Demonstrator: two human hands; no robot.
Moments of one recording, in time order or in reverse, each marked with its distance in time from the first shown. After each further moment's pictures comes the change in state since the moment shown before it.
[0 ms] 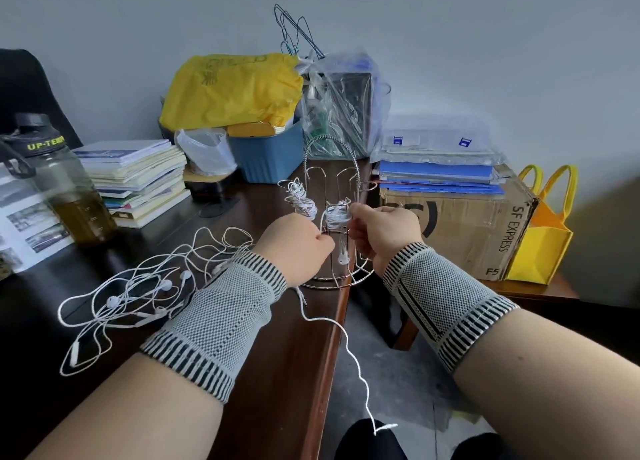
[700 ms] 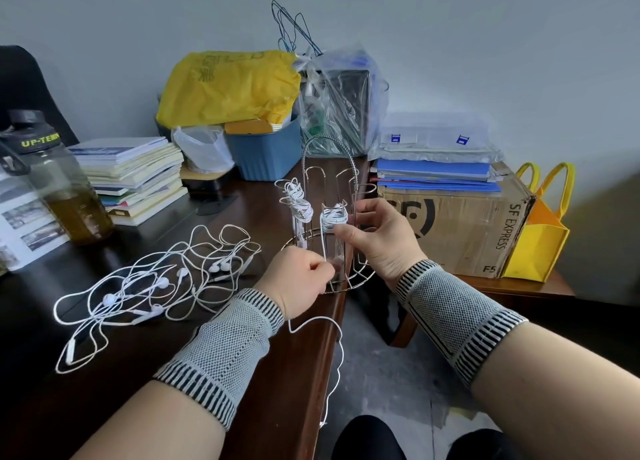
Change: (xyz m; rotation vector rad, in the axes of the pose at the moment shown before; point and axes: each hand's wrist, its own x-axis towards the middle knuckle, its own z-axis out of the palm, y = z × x) left_hand -0.019 -0.017 0.040 -0.339 -0.012 0.053; right_hand 0.007 0.028 -0.022 -0.276 -0.206 -0.365
